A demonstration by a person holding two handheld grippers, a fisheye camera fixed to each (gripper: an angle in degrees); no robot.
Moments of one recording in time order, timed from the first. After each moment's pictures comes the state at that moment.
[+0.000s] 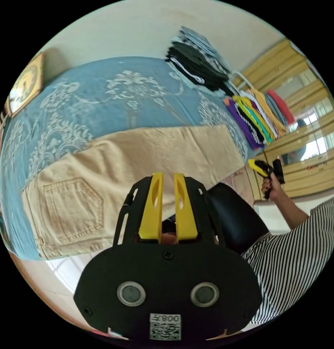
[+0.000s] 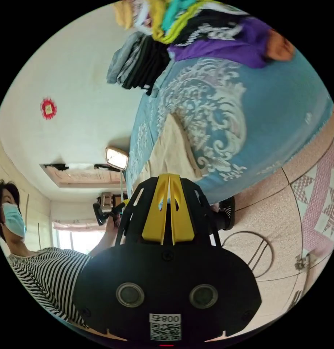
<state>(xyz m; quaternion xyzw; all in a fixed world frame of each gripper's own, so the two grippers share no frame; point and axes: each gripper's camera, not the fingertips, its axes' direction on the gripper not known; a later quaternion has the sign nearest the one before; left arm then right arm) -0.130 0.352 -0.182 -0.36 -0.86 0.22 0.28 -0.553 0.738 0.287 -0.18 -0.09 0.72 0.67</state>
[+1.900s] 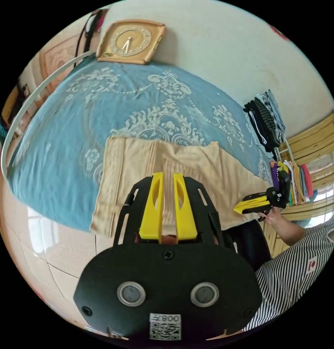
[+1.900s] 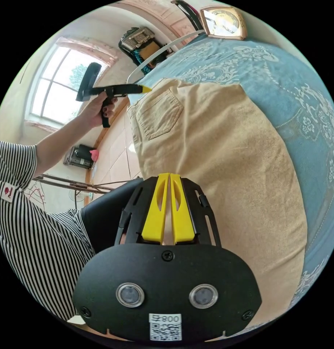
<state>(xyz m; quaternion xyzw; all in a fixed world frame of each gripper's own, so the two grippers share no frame) 0.232 0.156 -0.532 -0.12 -0.91 0.24 0.31 -0.912 0.353 0.866 -0.46 -0.41 0.16 0.77</state>
